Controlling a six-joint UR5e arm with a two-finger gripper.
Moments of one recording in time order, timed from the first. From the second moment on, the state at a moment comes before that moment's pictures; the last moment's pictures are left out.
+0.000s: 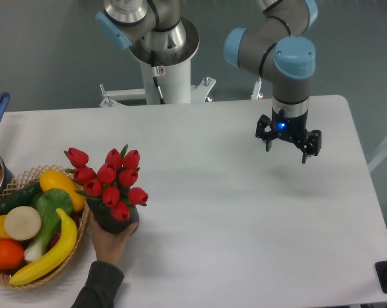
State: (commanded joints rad) arm 2.81 -1.82 -1.92 -0.74 1.53 1.32
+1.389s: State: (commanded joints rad) arm 2.65 -1.67 -2.06 -0.71 0.77 1.22
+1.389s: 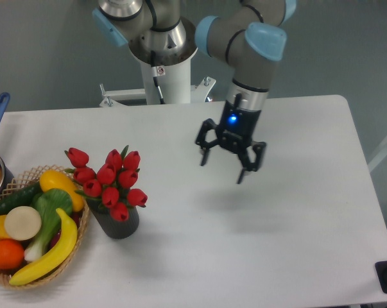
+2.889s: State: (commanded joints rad) arm 2.50 -1.83 -1.99 -0.71 0.41 1.20
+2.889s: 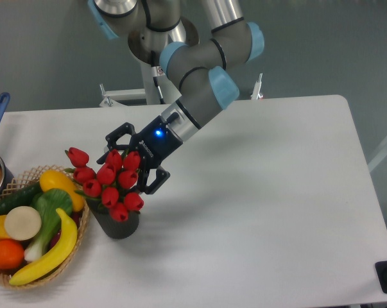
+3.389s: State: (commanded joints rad) arm 2.50 -1.83 -1.99 -0.71 0.42 1.19
